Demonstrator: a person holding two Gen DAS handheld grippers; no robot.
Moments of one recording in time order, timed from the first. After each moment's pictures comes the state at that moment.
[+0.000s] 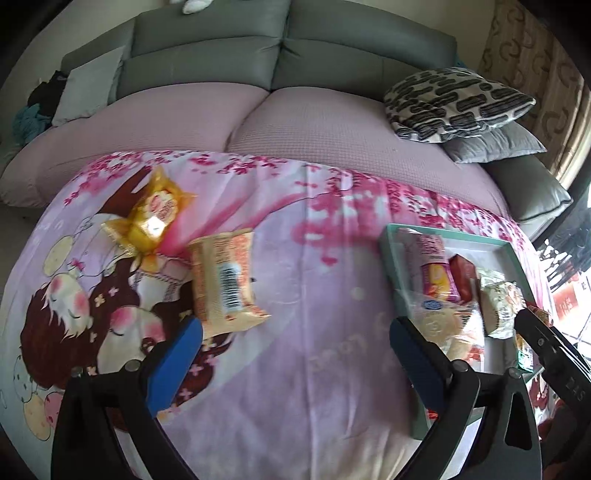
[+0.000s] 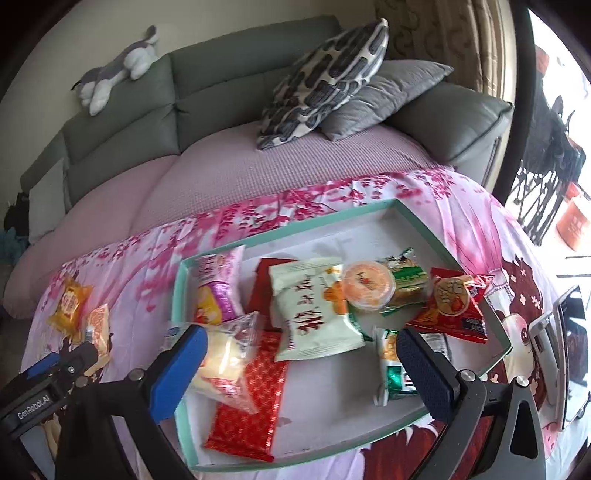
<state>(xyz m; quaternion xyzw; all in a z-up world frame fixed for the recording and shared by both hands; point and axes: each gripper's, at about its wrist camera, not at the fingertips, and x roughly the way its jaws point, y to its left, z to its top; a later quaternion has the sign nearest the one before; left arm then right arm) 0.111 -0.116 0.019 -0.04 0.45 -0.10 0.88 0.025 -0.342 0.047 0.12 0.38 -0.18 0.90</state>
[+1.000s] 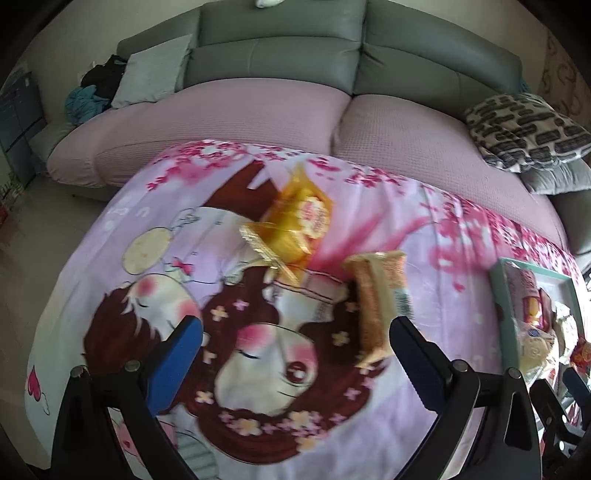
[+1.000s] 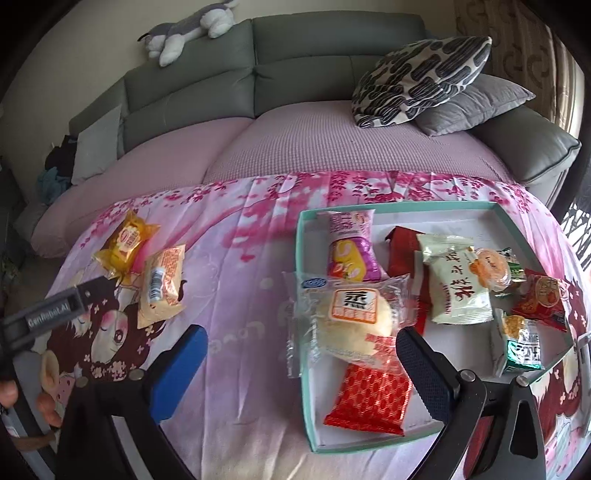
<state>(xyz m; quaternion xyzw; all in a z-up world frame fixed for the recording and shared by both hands) 0.135 -0.005 0.013 -0.05 0.46 0.01 0.89 0.046 -0.239 0.025 0.06 0.42 -0.07 0.90</state>
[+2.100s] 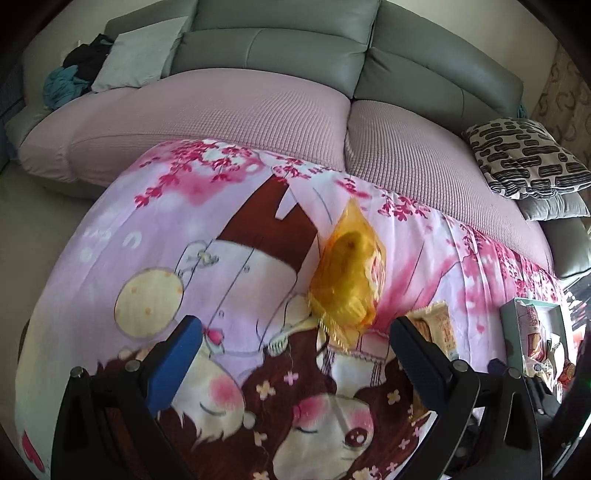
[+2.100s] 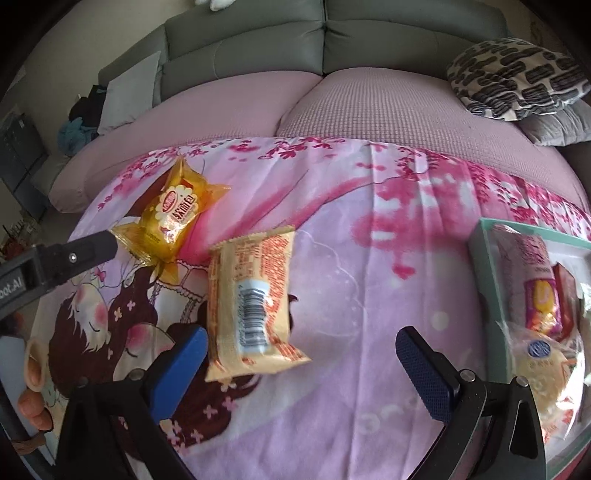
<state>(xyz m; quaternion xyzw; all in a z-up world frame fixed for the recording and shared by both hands) 0.204 0.063 -0.003 -0.09 0.47 -0.05 0.88 0.155 -0.128 -0.028 0.03 0.48 0.01 0.88</state>
